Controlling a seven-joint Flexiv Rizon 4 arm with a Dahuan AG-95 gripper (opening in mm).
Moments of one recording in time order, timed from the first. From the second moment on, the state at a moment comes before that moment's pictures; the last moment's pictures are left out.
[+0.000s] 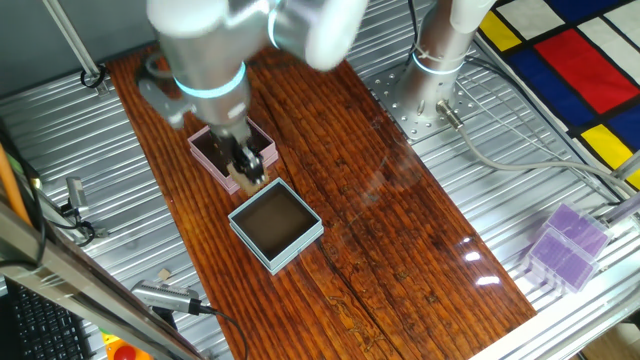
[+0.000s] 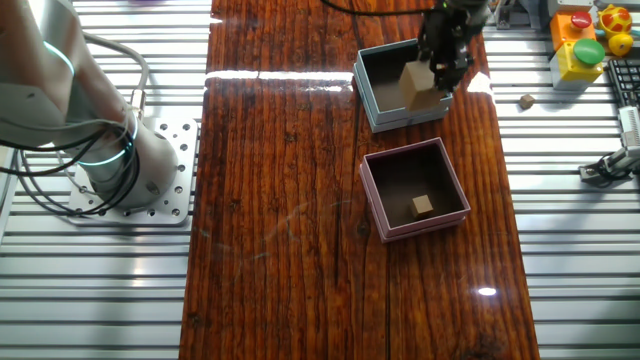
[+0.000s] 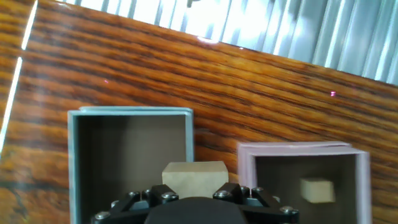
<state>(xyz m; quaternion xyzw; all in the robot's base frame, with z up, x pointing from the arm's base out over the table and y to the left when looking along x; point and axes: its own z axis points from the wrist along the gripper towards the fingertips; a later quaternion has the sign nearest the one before) 0.546 0.111 0.161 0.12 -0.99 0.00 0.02</state>
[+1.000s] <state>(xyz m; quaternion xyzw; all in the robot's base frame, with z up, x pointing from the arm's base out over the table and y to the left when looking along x) 0.548 0.144 0.108 0.12 -0.99 0.00 0.00</state>
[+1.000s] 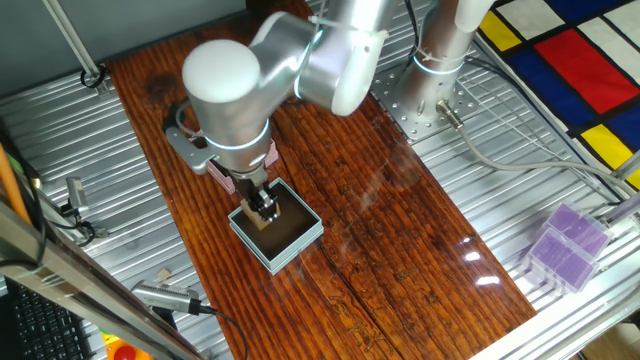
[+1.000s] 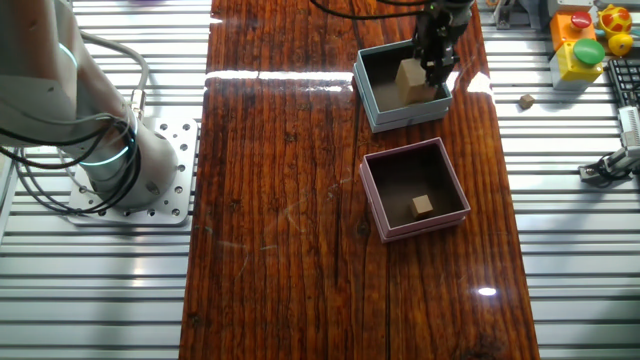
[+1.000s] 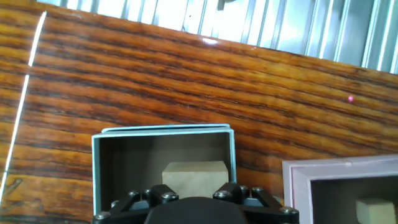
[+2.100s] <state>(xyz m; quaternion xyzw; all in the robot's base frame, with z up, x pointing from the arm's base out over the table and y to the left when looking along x) 0.549 0.142 0.083 0.16 -0.99 0.00 -0.02</state>
